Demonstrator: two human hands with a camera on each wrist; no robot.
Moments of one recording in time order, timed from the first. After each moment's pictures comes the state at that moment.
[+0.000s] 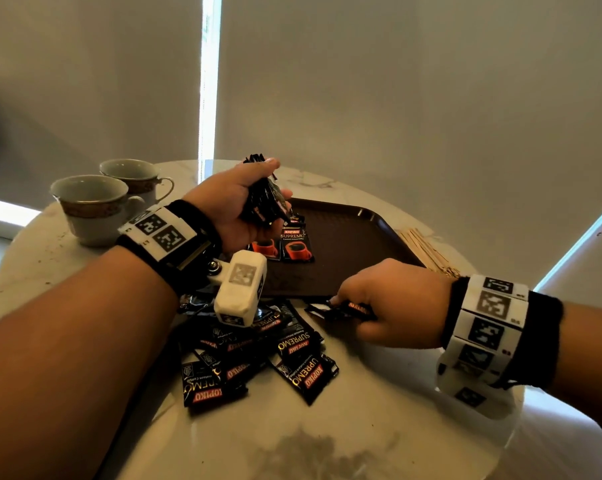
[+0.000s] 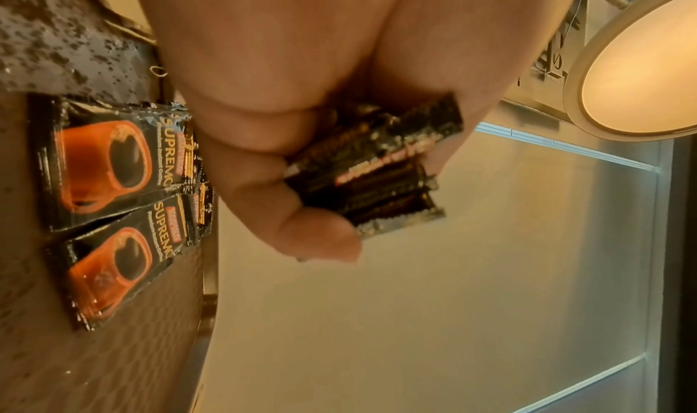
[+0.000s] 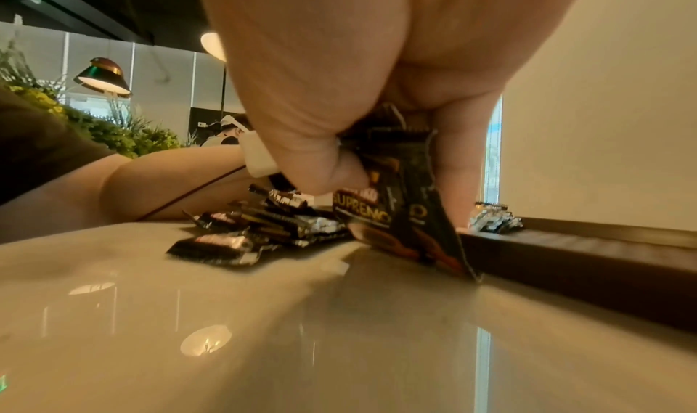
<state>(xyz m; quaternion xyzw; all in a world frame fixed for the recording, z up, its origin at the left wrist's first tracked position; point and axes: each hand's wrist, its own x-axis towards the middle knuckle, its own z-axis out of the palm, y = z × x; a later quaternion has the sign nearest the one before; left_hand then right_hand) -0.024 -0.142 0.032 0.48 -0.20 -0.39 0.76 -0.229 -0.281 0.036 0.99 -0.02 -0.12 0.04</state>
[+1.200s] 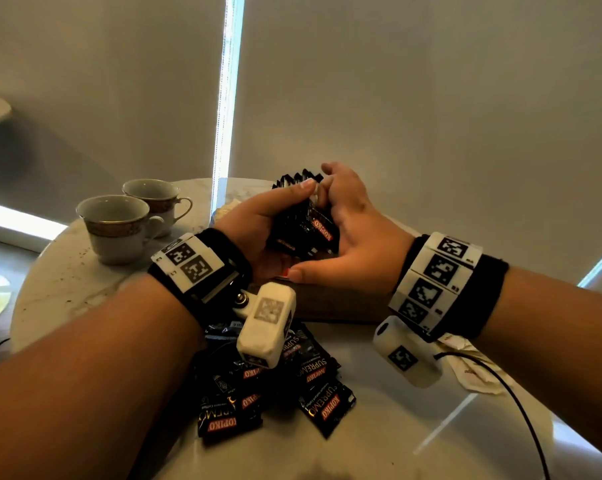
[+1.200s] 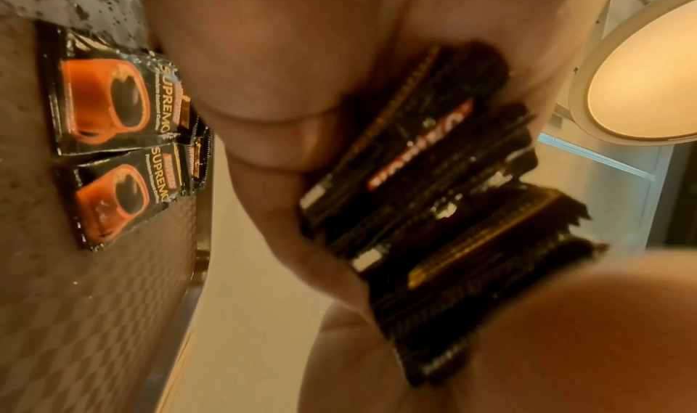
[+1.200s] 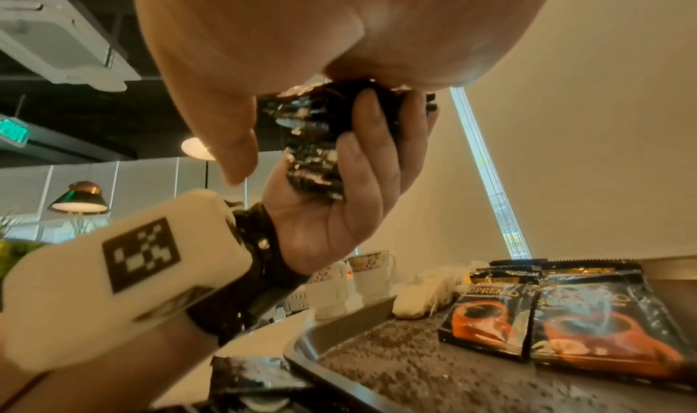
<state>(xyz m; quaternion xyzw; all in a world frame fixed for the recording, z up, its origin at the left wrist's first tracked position) -0.038 -0.137 0.029 0.34 -0.36 -0.46 0.74 -0.152 -0.268 0.063 0.95 0.06 0.18 -0.26</state>
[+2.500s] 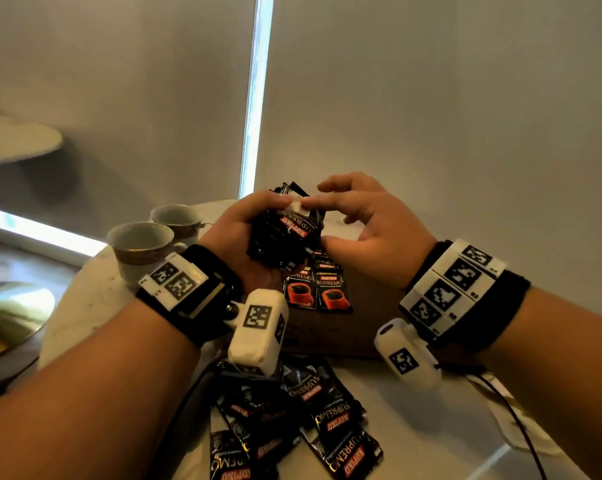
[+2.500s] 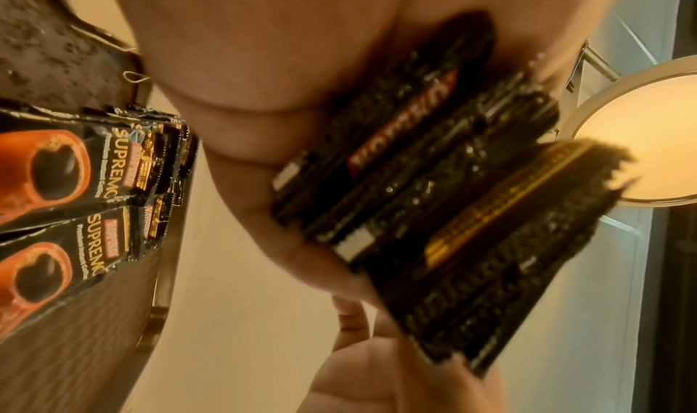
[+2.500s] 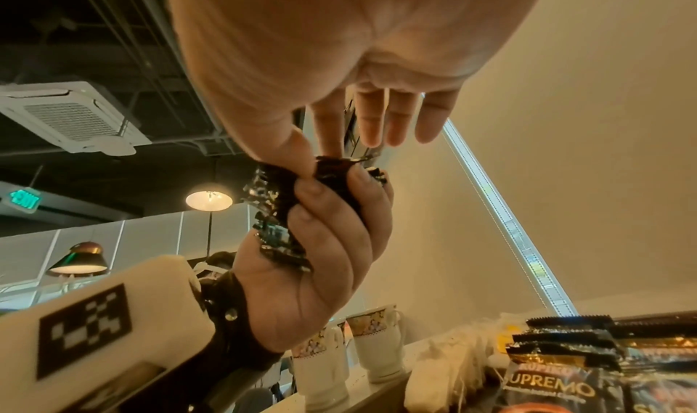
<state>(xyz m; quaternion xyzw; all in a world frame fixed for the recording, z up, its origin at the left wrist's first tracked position) -0.012 -0.119 0.042 0.35 -0.24 -0.43 0.80 -0.126 -0.274 0.084 0.94 0.06 0.25 -0.21</state>
